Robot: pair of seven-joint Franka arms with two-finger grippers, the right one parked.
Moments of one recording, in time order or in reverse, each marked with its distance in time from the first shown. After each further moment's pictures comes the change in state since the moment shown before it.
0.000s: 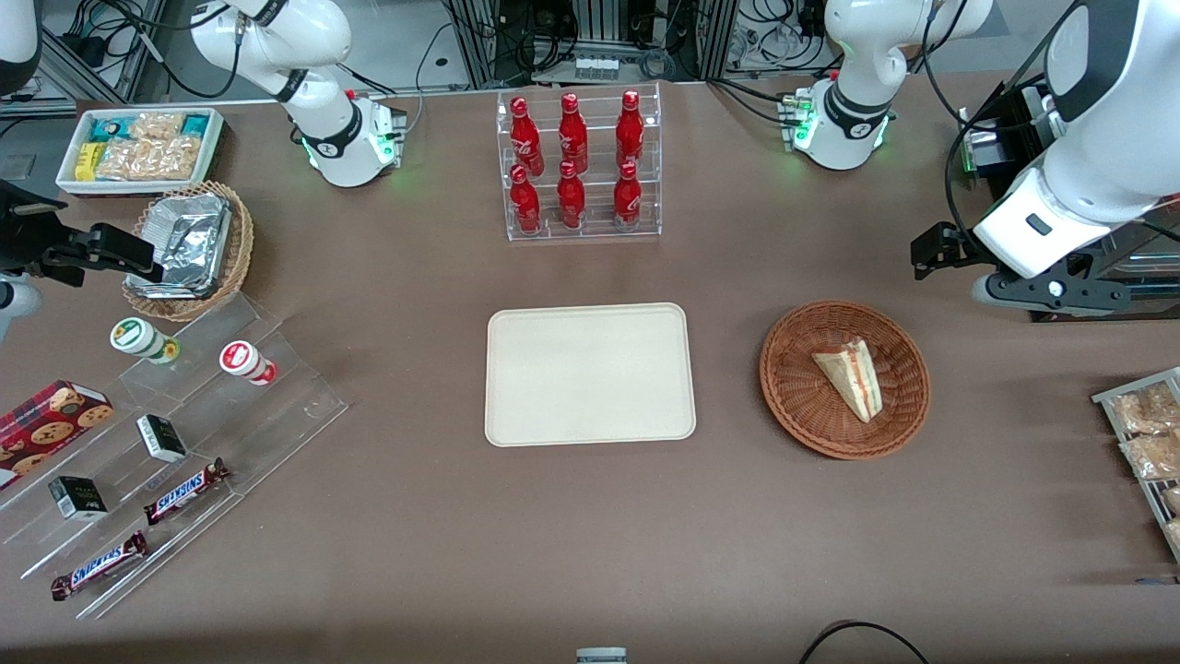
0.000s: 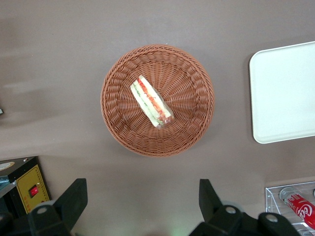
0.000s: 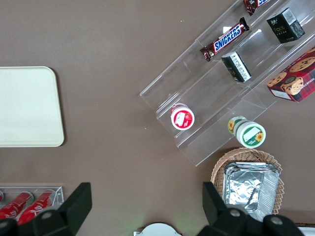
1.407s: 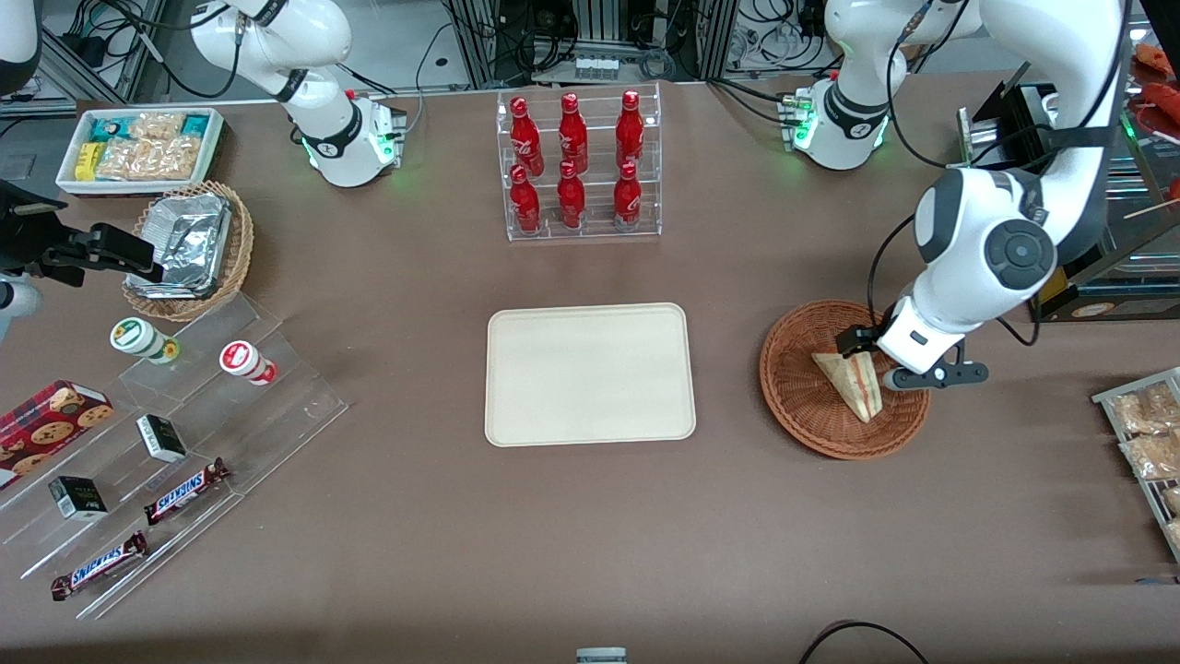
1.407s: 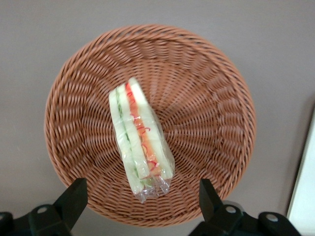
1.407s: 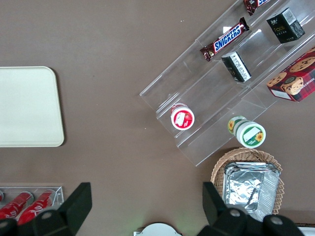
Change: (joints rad) arm -0.001 0.134 -0.008 -0.480 0.000 0.648 -0.334
